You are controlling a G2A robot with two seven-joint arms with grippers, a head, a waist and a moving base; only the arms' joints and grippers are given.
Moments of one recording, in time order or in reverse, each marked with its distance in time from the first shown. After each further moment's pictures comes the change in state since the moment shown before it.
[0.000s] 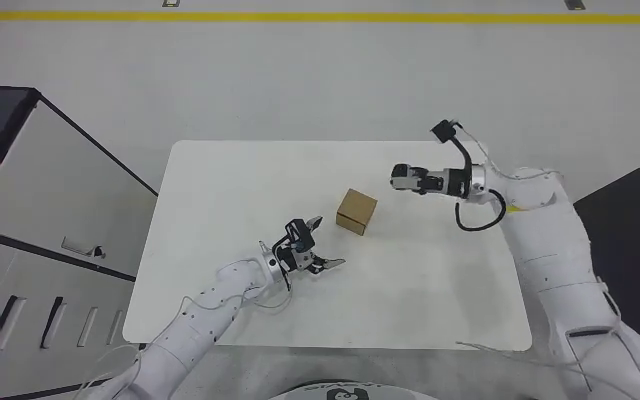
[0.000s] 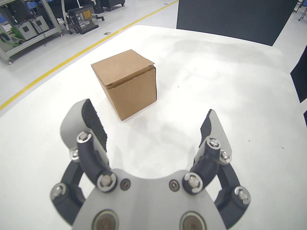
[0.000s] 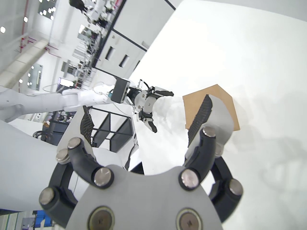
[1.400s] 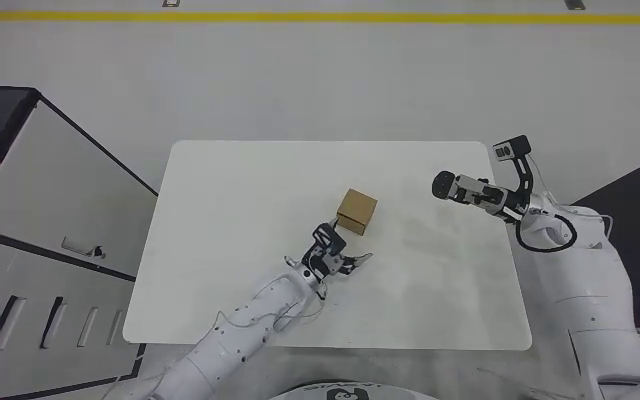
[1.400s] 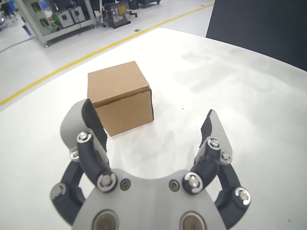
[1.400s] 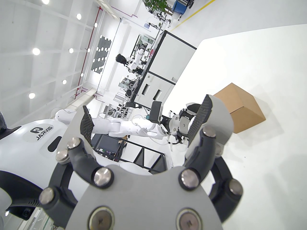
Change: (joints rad) left arm 0.044 -0.112 0.150 -0.091 -0.181 0.469 -0.206; right arm -0.233 0.077 0.205 -0.073 0.327 0.032 0.029
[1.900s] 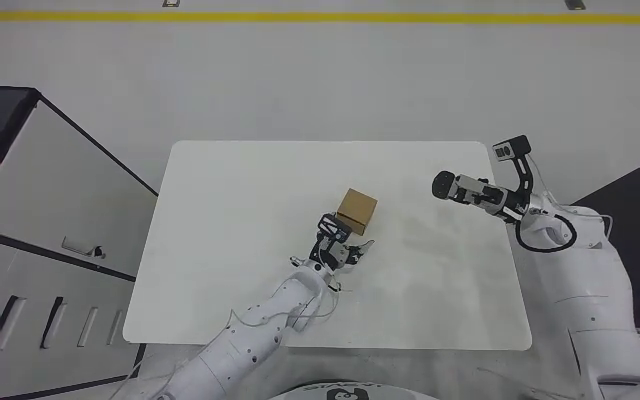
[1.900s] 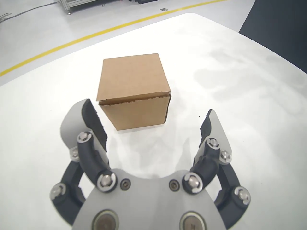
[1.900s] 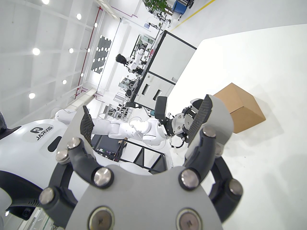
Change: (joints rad) left arm -0.009 -0.040 0.028 -0.029 -0.049 0.165 -0.149; right arm 0.000 0.000 0.000 0.000 0.000 0.000 0.000
